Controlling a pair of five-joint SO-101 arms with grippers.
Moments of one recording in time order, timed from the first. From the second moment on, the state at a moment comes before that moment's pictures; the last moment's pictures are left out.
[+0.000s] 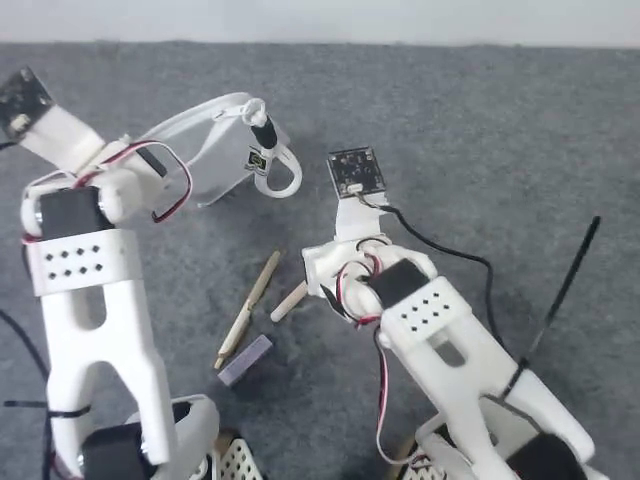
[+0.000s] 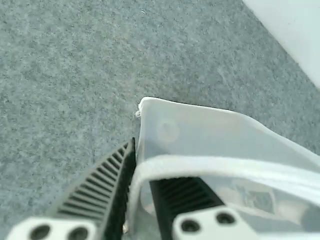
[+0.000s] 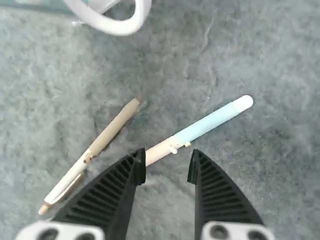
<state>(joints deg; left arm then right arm) -17.2 -24.0 14.0 76.5 38.5 -37.9 -26.9 43.2 47.6 -22.8</state>
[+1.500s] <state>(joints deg) -17.2 -24.0 14.0 76.5 38.5 -29.5 26.0 2.9 61.1 -28.6</state>
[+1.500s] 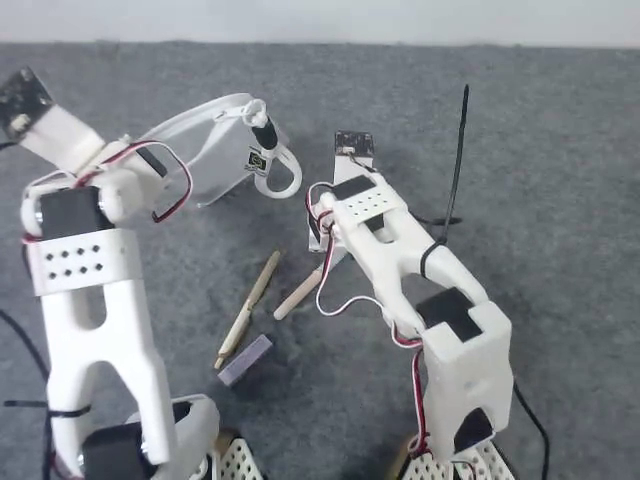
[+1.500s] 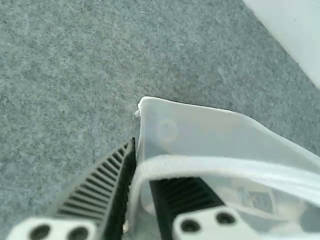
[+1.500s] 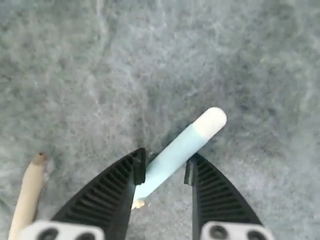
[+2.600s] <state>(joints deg) -17.2 -24.0 14.0 76.5 38.5 -28.6 12.7 2.4 71.2 -28.5</state>
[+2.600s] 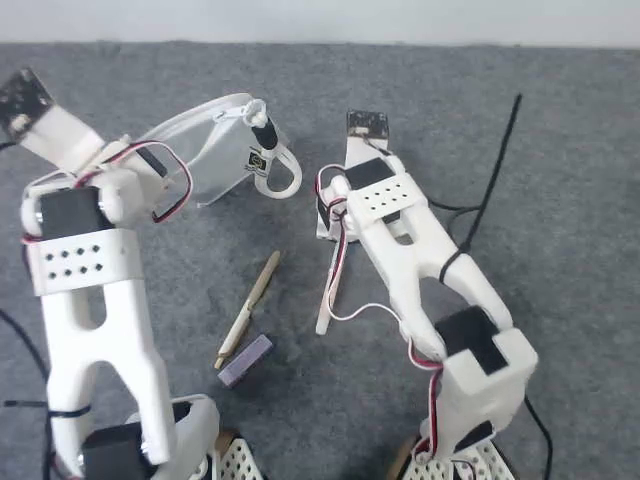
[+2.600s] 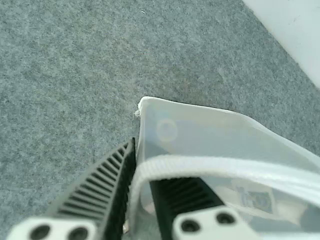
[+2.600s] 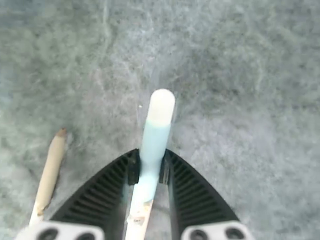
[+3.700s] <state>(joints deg) -14.4 -24.0 14.0 76.5 38.5 -36.7 -12.7 7.8 88.4 -28.4</state>
